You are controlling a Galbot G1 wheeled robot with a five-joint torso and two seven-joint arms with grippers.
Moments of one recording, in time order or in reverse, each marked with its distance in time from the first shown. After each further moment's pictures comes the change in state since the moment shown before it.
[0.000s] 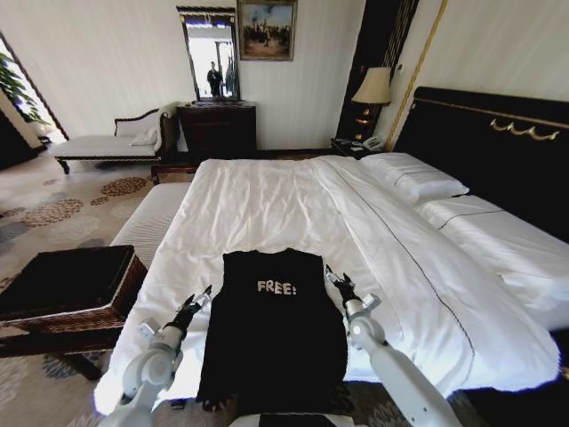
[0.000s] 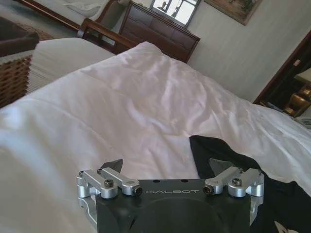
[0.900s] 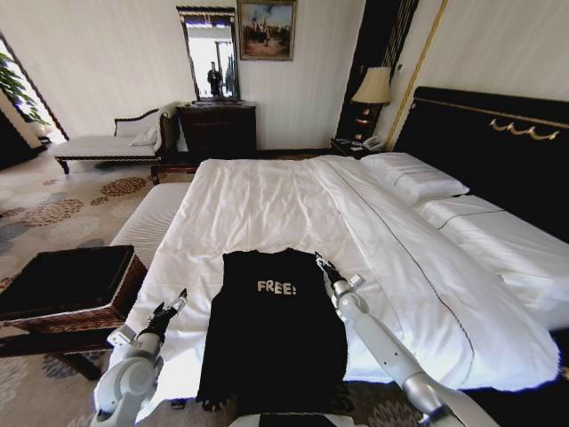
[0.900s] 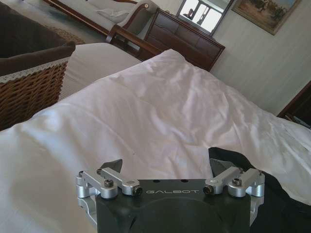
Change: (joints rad) left arm 0.017 -0.059 -0.052 -0.057 -0.025 0.034 -0.093; right arm 0.257 0.134 -0.111 -0.301 0.141 -0.014 -0.076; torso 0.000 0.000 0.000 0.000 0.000
